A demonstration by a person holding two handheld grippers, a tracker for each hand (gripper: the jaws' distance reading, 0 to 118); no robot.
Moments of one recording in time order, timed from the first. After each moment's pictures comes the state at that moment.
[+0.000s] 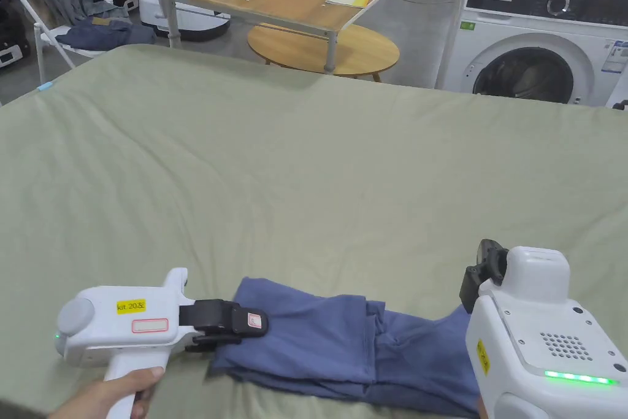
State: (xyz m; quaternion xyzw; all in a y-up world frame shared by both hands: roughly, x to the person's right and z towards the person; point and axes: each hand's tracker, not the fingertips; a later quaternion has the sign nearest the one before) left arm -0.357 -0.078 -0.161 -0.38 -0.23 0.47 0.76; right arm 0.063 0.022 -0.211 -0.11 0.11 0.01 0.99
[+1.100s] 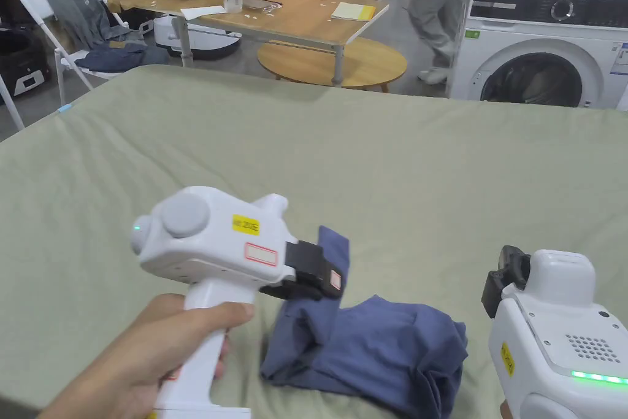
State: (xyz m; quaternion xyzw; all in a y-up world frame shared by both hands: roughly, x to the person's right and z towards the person) left arm -0.221 0.074 -0.204 -0.46 -0.17 0.29 0.82; right arm 0.088 0.026 -0.208 -0.11 0.10 -0.01 0.99
